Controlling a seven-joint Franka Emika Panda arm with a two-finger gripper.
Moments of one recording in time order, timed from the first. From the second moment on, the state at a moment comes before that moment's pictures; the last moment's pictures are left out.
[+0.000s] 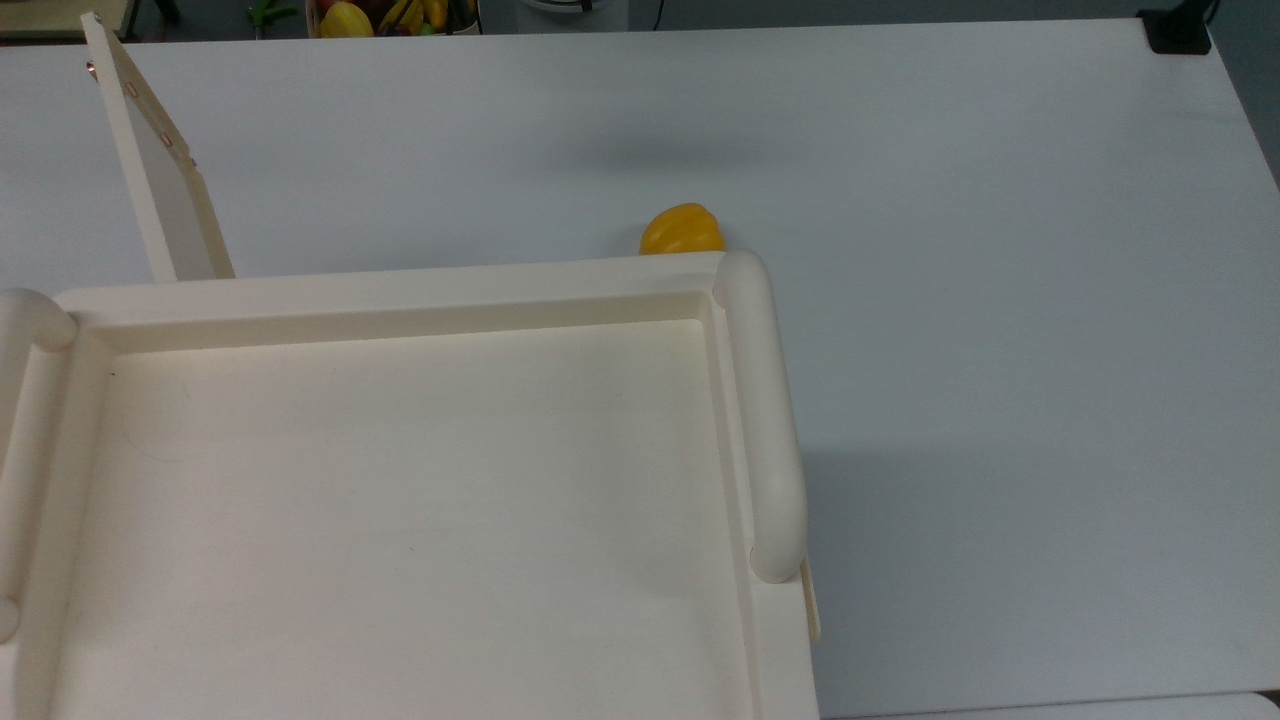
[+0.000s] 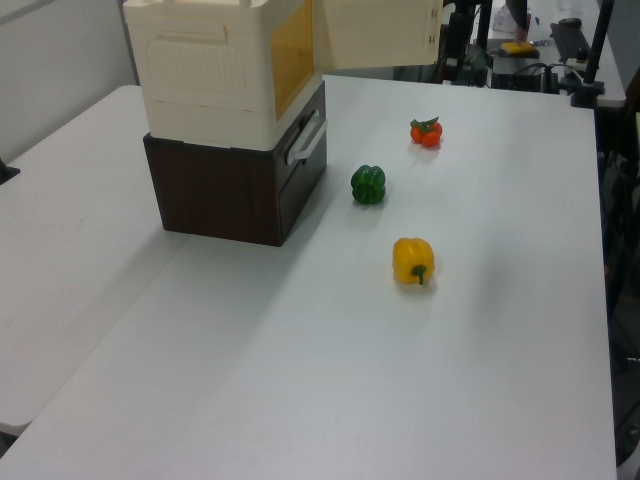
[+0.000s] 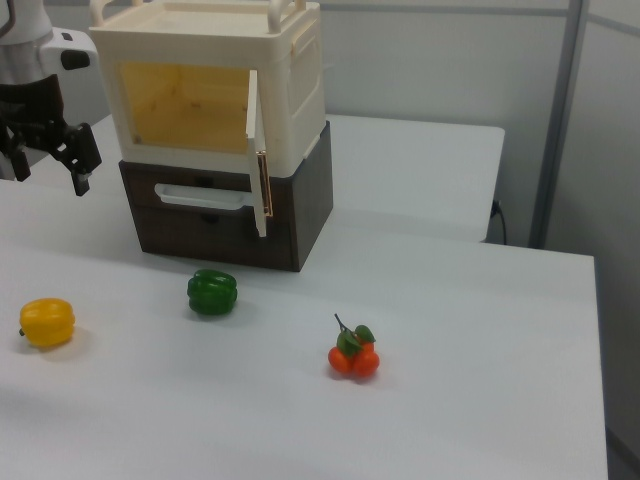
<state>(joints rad) -0.02 -0.03 0.05 -1.64 0.12 1.67 -0.10</state>
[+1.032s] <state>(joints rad) -0.03 -0.04 0.04 -1.63 0.12 1.67 -0.10</state>
